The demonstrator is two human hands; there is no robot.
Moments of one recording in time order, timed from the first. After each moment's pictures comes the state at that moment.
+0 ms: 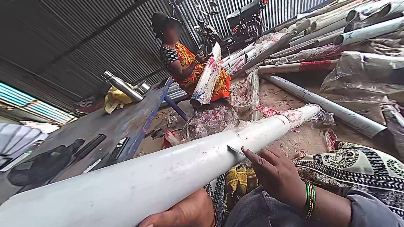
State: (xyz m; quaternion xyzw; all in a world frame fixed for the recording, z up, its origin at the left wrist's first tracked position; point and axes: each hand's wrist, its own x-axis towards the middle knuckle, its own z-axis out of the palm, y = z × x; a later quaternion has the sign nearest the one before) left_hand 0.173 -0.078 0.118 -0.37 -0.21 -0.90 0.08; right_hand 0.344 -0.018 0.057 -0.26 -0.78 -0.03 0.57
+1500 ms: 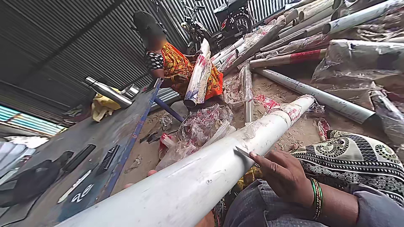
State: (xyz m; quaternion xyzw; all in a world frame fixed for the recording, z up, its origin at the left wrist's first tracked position) left_hand 0.184 -0.107 0.095 -0.48 -0.12 -0.87 -0.07; right_hand 0.374 -0.019 0.036 -0.23 -0.76 0.02 0.60
